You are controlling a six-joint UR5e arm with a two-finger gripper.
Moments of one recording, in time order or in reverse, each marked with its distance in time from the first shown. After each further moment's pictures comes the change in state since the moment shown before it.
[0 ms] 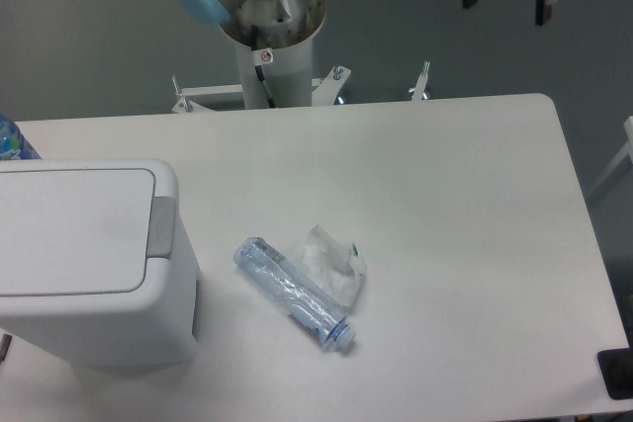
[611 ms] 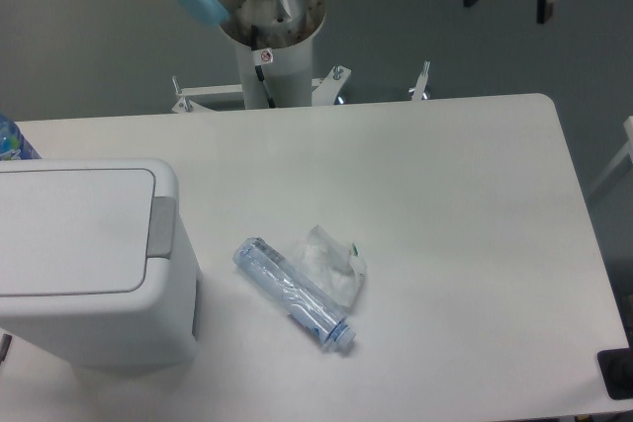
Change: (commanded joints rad) arm -0.009 -0.012 0.020 0.005 0.000 -0.127
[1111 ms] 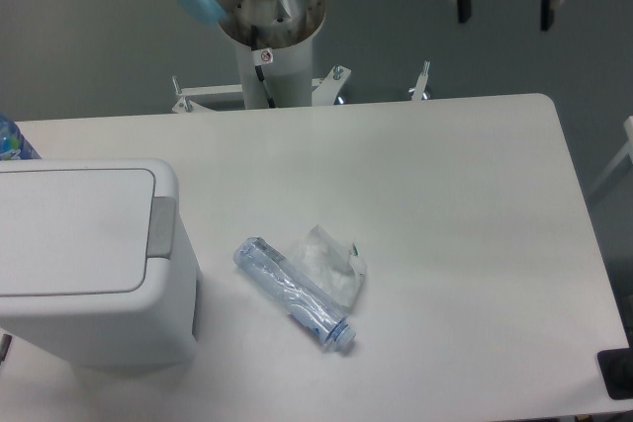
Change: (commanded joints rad) arm -0.124 -0.029 -0.009 0.074 0.006 -0.298
